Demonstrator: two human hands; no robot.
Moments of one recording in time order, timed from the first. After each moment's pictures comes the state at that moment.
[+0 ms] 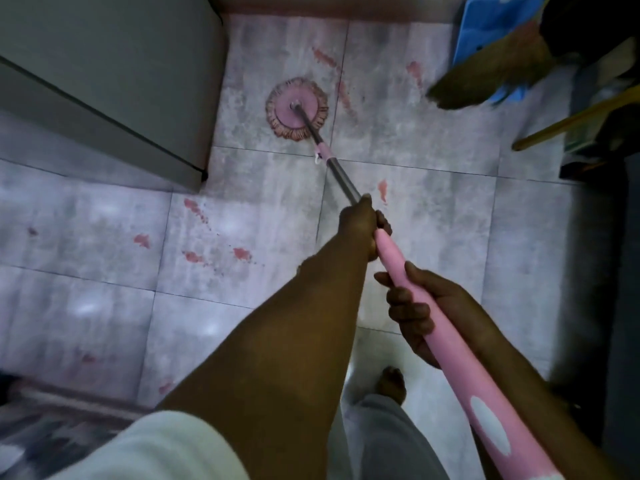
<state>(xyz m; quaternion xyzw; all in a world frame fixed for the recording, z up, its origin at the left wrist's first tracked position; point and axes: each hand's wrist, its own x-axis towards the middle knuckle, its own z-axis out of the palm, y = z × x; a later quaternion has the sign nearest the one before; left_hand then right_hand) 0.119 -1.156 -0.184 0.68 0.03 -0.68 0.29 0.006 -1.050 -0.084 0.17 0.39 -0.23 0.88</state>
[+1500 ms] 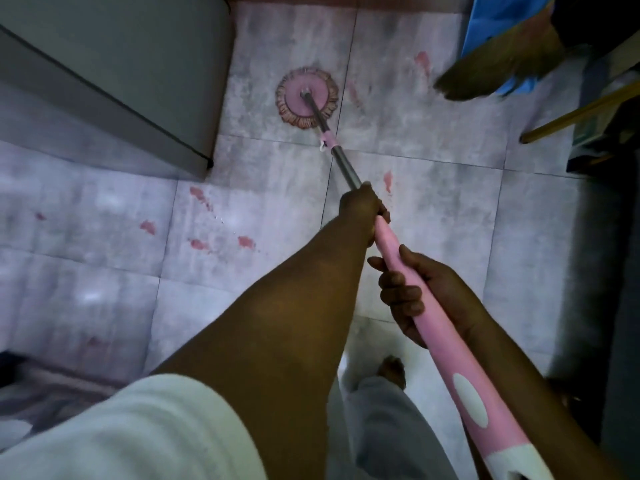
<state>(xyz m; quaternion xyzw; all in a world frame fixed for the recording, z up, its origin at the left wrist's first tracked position) 0.130 -1.155 -0.177 0.74 -0.05 -0.64 0.20 0.023 -1.046 -0.086 0.16 0.39 -0.22 0.88</state>
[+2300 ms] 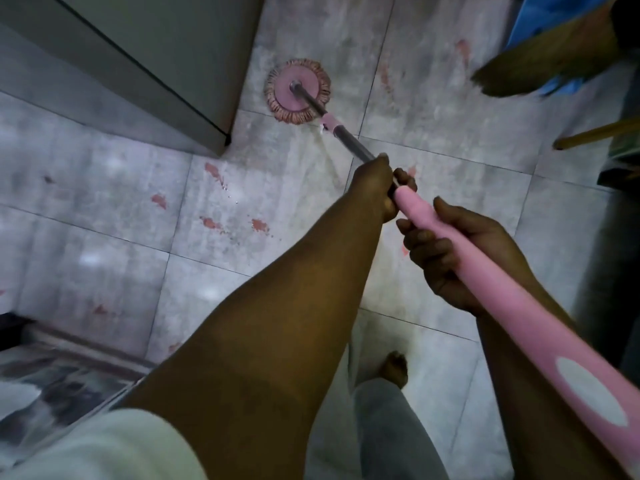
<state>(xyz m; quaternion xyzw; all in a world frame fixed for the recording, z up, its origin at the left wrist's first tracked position) 0.180 -1.184 -0.156 0.58 0.15 -0.71 0.37 0.046 -1.109 -0.081 0.14 0.34 -0.19 0.91</state>
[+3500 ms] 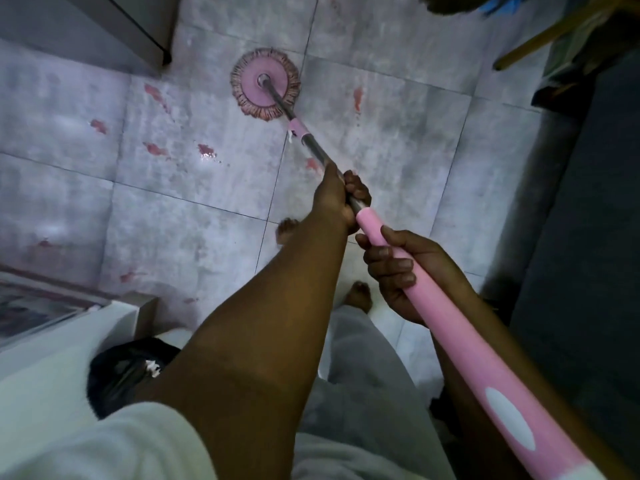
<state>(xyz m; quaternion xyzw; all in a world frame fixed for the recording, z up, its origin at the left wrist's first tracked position) 0.046 -0.964 -0.162 0.49 0.28 -0.71 0.42 -0.083 -0.896 -0.065 0.22 0.31 -0.19 0.91</state>
